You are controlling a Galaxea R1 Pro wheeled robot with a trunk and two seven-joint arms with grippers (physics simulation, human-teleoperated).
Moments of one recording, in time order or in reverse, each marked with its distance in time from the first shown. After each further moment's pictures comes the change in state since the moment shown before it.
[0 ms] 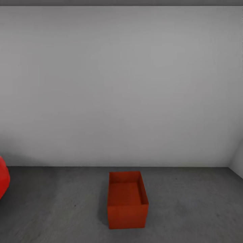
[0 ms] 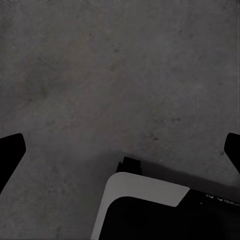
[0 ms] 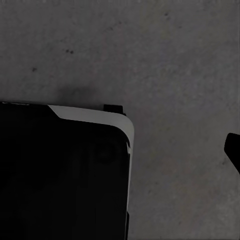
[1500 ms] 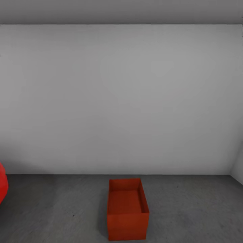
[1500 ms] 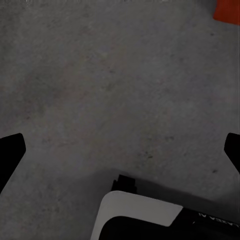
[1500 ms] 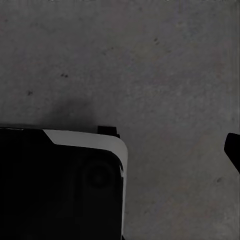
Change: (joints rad) left arm 0.000 0.000 0.000 0.000 0.000 0.000 0.000; right arm 0.000 -0.005 -0.001 0.000 -0.008 -0.003 -0.013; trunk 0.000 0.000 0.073
